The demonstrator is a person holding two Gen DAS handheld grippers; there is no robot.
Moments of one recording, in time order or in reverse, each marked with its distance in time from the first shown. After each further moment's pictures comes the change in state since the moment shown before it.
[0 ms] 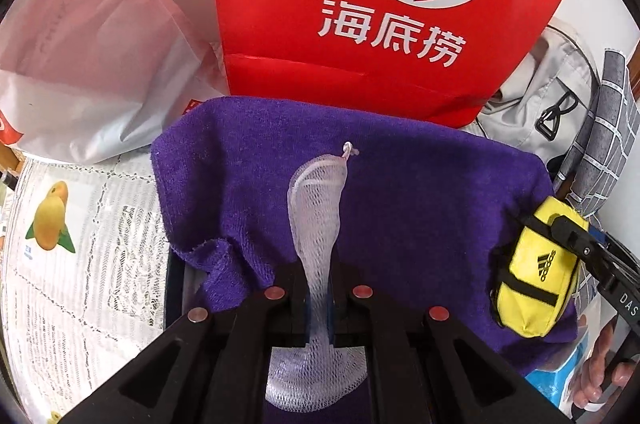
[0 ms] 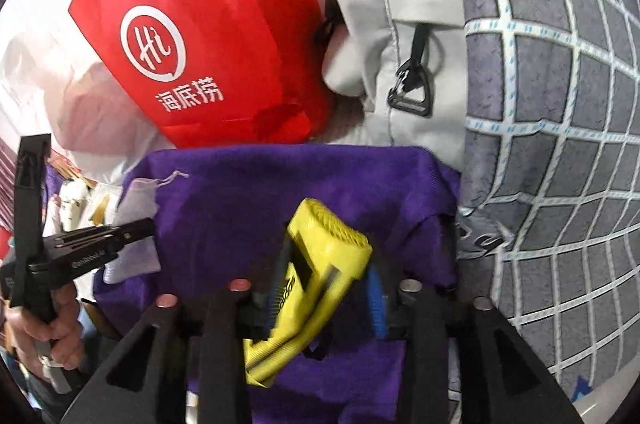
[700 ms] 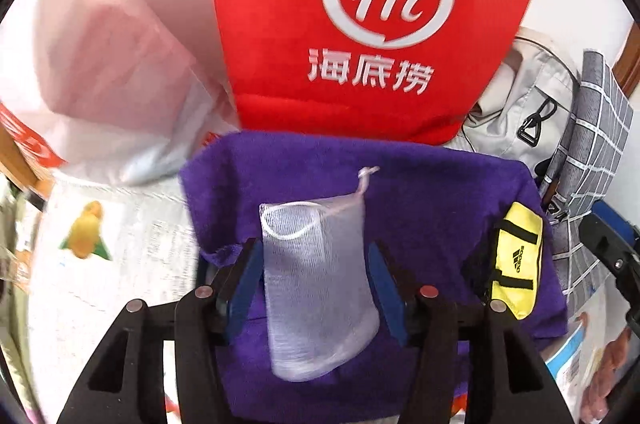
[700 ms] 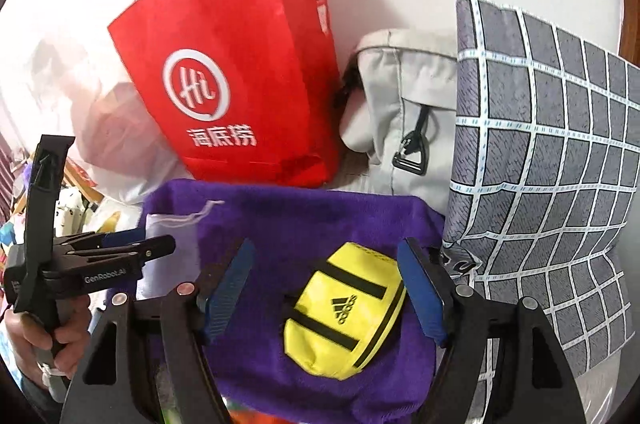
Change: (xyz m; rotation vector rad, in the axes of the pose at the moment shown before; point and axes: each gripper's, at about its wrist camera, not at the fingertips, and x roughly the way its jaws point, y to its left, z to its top) left arm -0.047 -0.018 -0.004 0.045 -0.084 0.085; right arm -0.052 0.029 0.007 -0.053 -0.136 -0.037
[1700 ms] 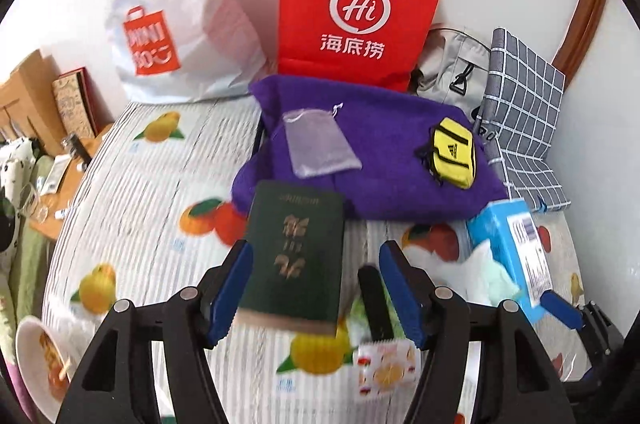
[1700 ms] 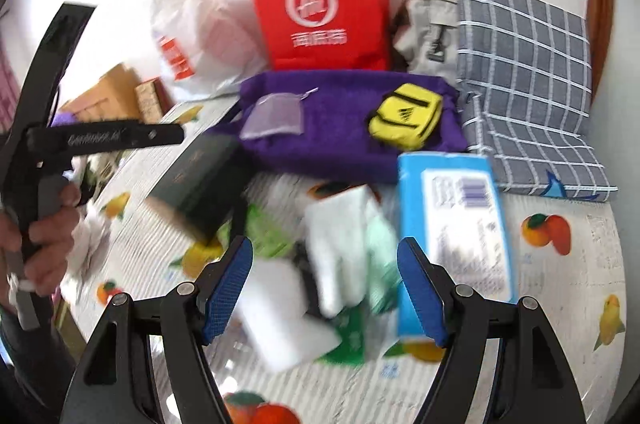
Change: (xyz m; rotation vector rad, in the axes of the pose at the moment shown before) left arm -0.140 0.026 -0.151 -0.045 -0.064 -0.056; right arm -0.137 0.071 -0.183 -0.085 0.051 0.050
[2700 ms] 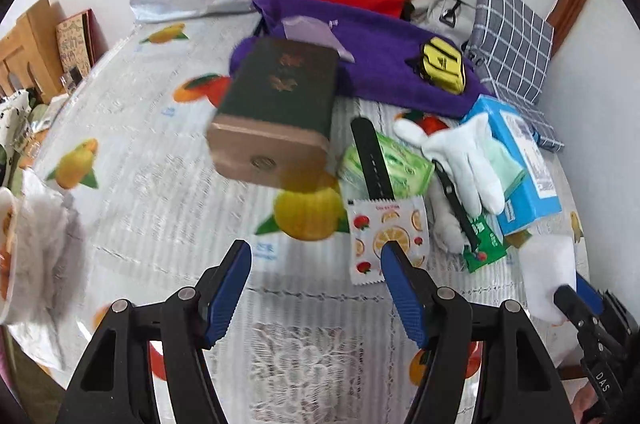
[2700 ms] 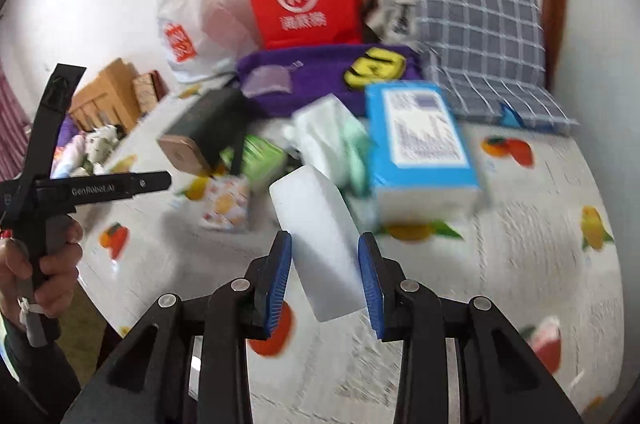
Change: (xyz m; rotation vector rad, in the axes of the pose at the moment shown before) left arm 0.009 -0.004 -0.107 -0.027 0.106 -0.036; right arm -0.053 -0.010 -0.091 0.063 -0.006 -0.063
